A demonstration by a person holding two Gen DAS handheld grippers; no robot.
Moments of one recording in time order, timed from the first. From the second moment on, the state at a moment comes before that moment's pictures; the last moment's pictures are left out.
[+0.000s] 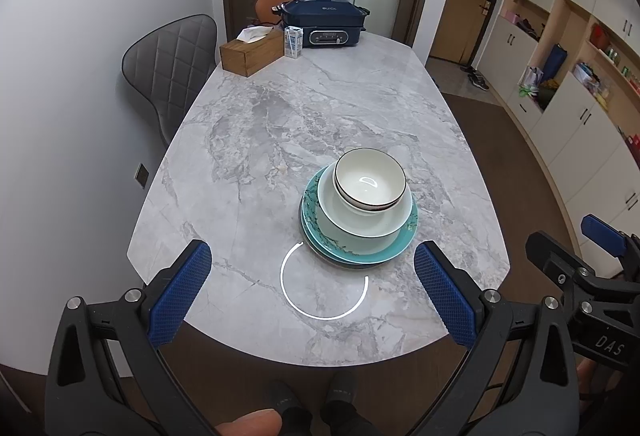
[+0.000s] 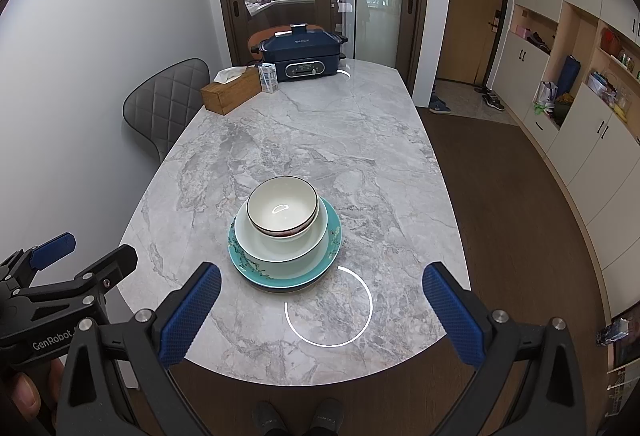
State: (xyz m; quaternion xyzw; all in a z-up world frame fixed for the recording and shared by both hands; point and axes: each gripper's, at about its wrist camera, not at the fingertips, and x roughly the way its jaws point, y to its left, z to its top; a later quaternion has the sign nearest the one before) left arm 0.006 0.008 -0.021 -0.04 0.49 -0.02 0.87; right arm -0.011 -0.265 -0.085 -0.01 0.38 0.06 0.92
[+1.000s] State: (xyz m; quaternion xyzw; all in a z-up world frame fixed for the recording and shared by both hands) left arm 0.009 0.014 -0.029 -0.04 0.48 -0.02 0.88; right arm -0.015 -0.264 -0.090 -0.01 0.39 0.06 0.92
